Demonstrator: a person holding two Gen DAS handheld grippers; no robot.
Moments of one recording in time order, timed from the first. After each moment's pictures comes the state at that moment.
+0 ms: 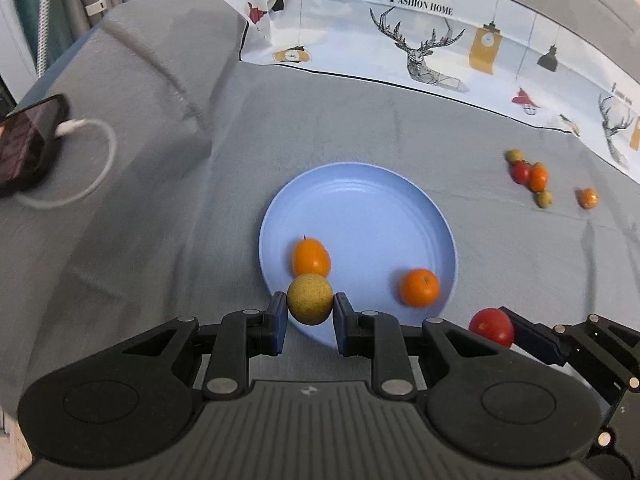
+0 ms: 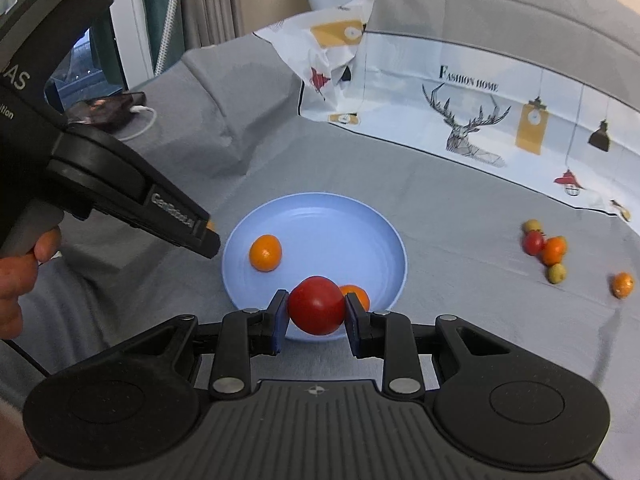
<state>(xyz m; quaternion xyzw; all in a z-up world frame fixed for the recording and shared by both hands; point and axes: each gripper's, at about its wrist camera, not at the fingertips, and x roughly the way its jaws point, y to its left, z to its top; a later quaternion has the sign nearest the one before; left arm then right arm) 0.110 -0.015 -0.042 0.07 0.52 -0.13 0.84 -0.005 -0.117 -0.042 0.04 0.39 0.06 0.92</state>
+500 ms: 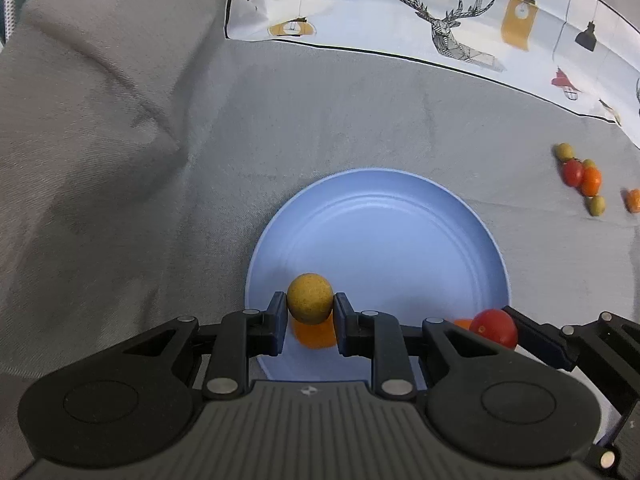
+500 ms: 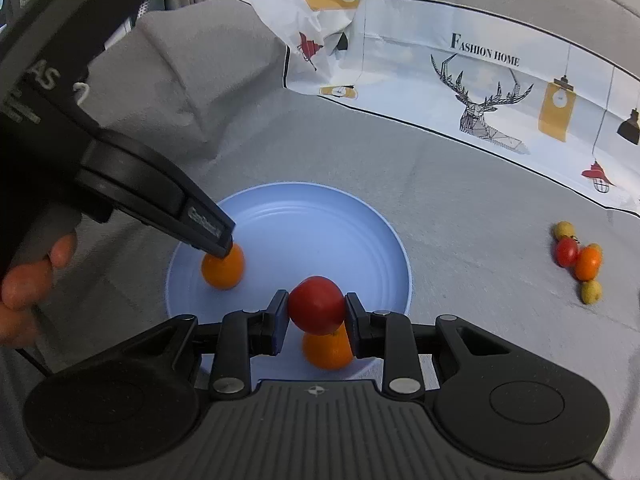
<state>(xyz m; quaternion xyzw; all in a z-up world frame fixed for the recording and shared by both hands) 0.181 -0.042 -0.098 0.10 0.54 -0.11 0.83 0.068 -0.128 -0.092 0.03 0.42 0.06 0.90</state>
